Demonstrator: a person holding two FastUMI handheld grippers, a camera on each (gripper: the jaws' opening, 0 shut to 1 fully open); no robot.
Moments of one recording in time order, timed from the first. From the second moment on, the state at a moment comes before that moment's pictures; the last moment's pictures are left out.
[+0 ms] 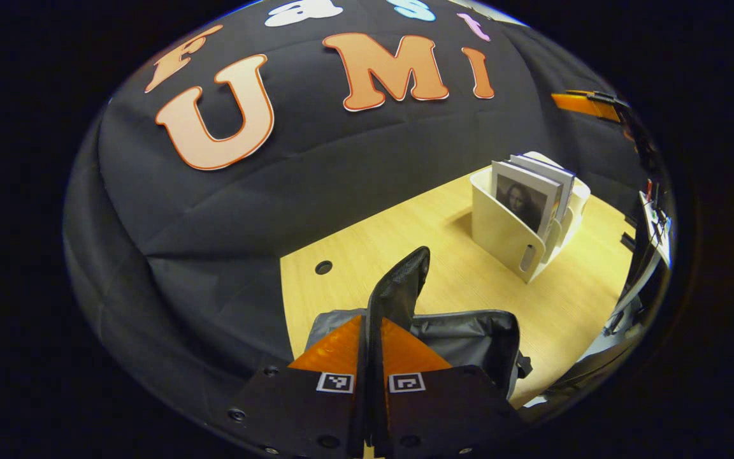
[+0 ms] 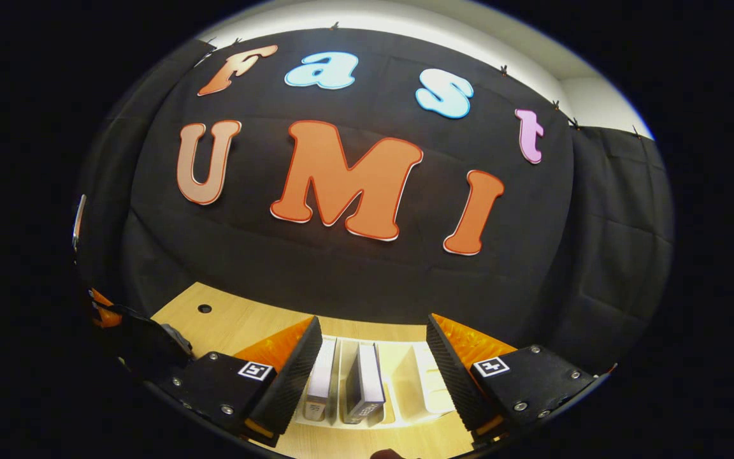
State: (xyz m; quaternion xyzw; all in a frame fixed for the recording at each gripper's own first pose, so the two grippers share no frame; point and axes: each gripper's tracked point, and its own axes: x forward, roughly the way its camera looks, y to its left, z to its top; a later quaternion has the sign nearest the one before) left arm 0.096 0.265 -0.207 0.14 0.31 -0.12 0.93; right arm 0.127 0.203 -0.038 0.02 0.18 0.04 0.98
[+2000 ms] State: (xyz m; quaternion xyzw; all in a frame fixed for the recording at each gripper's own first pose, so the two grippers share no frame) left arm 0.119 0.282 -0.217 0.10 0.45 -0.19 0.86; right arm 0.157 0.281 -0.198 0.04 0.62 0.14 0.77
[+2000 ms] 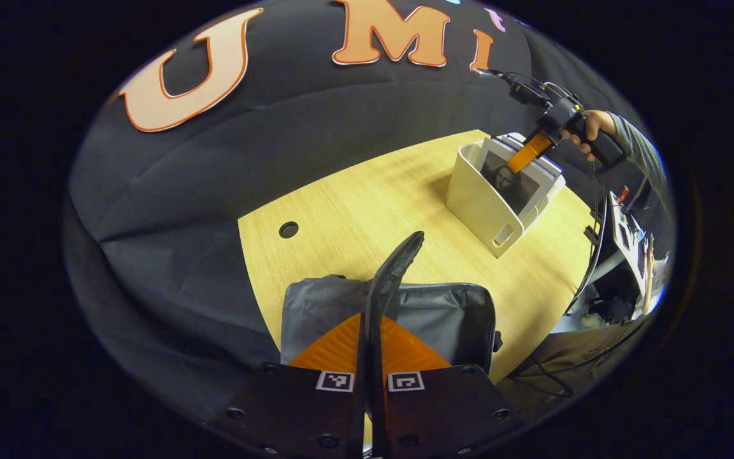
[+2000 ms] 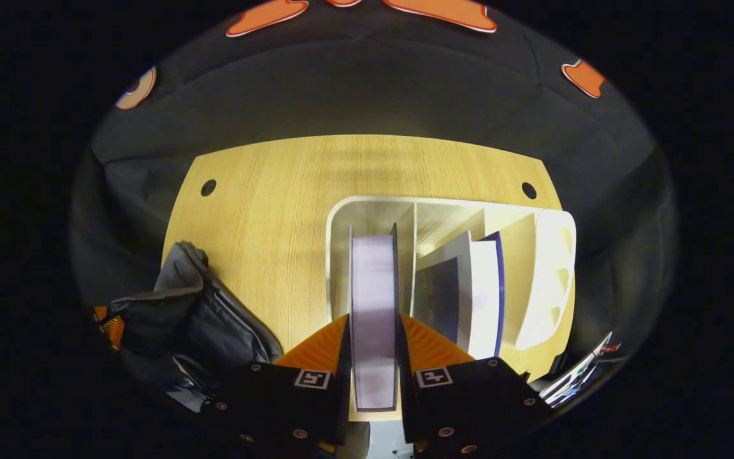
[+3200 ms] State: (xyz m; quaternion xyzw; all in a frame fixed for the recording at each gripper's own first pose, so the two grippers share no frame) left arm 0.103 0.266 -0.235 0.10 0.47 -0.17 0.86; right arm 0.070 0.202 -0.062 0.25 0.49 0.18 0.81
